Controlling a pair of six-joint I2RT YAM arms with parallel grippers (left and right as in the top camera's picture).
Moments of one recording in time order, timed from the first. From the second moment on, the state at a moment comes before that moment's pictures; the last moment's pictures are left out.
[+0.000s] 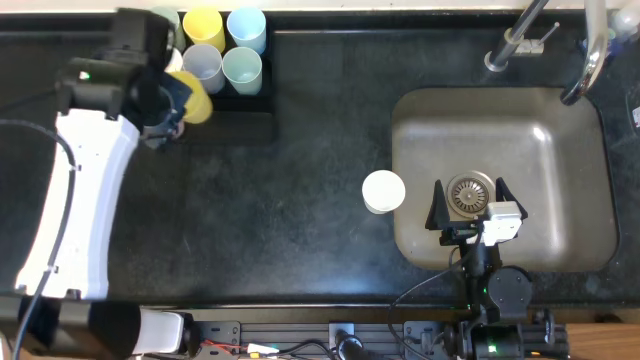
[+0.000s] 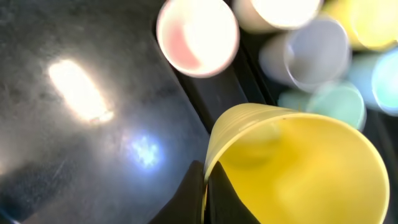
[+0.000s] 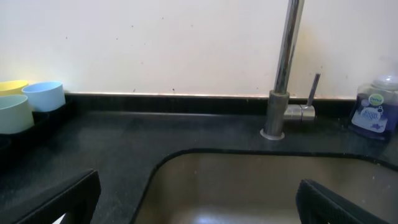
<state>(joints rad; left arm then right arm) -0.08 1.62 1.64 -1.25 -0.18 -1.15 0.05 0.01 0.02 -0.02 -0.02 0.04</state>
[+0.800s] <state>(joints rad) -0.04 1.84 1.62 -1.17 -0.12 -1.18 0.05 0.01 0.02 -0.02 -0.02 0.04</state>
